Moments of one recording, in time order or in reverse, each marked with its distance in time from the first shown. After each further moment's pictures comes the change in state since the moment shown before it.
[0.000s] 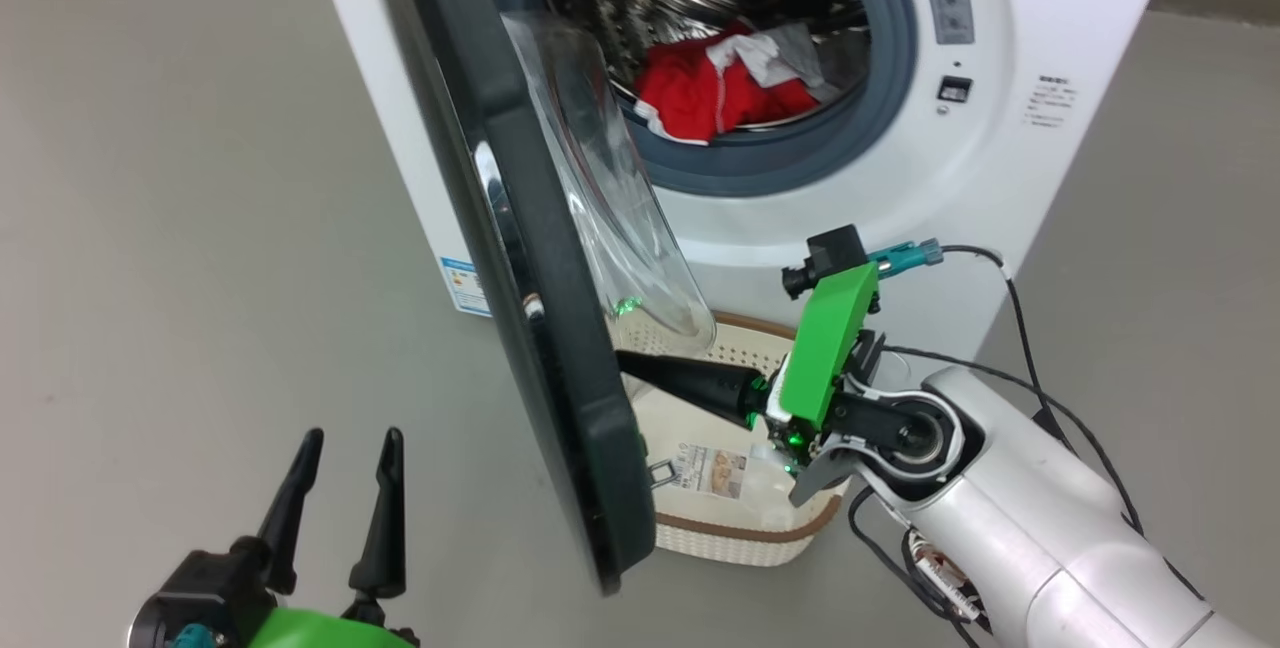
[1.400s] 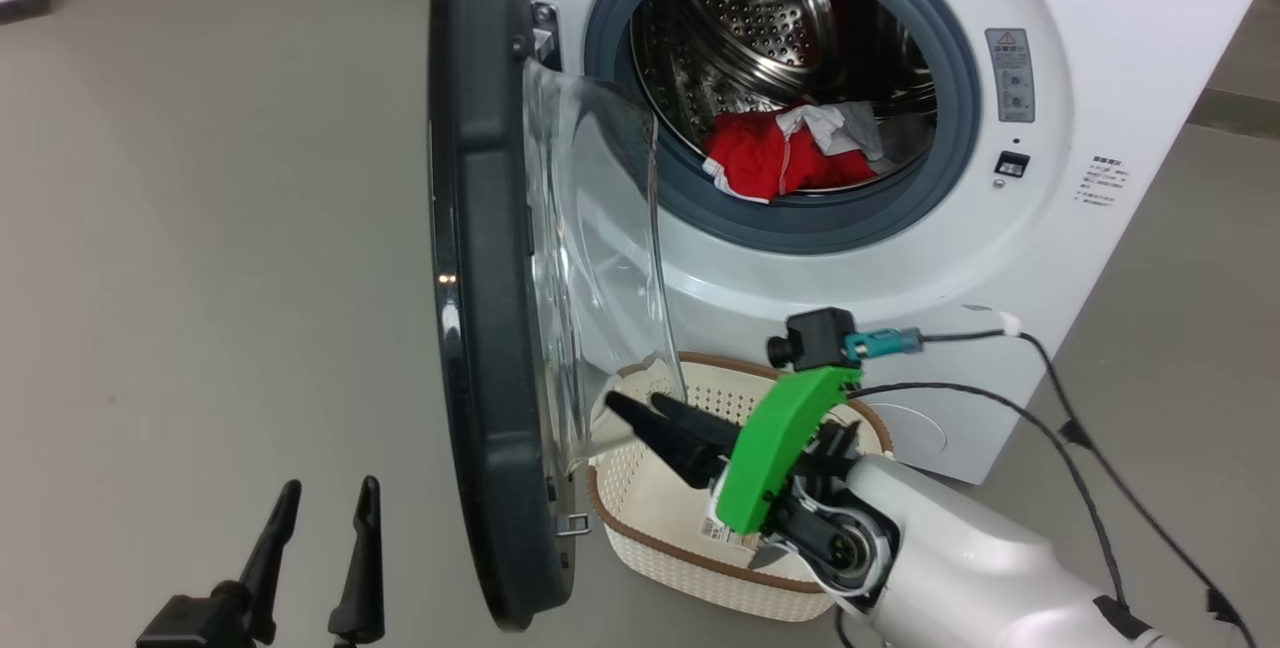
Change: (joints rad) left arm 0.072 0.003 0.036 0.013 0.000 -0.001 0.000; right arm -0.006 0.008 0.321 0.084 -0.215 0.000 -0.501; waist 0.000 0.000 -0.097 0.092
